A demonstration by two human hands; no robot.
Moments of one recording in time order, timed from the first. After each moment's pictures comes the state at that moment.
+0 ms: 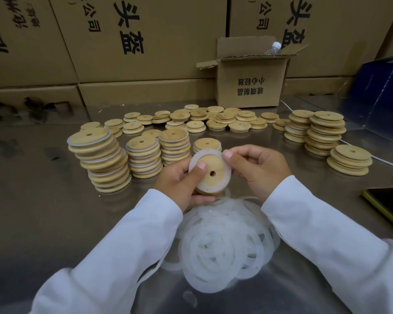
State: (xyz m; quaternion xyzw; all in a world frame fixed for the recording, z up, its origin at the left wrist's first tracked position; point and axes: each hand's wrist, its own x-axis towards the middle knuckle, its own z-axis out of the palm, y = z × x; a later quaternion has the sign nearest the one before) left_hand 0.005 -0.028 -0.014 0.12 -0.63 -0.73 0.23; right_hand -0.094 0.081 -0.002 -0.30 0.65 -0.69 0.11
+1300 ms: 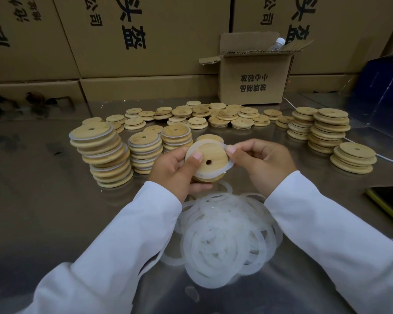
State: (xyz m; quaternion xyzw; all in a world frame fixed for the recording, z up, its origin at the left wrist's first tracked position) left_hand 0.005 -0.032 -0.011 0.13 -0.64 -0.69 0.30; right_hand -0.090 0.080 0.003 -0.28 0.70 -0.66 0.07
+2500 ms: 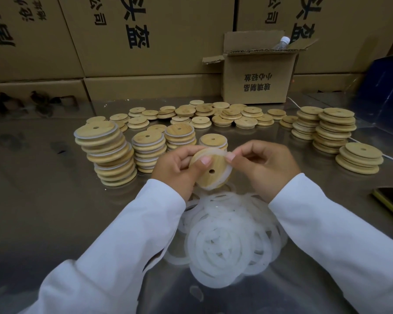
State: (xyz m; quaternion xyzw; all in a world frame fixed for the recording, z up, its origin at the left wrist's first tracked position) left_hand 0.005 -0.038 -0.014 0.13 -0.70 -0.63 0.32; right_hand -0.087 0.081 0.002 -0.33 0.72 -0.61 0.05
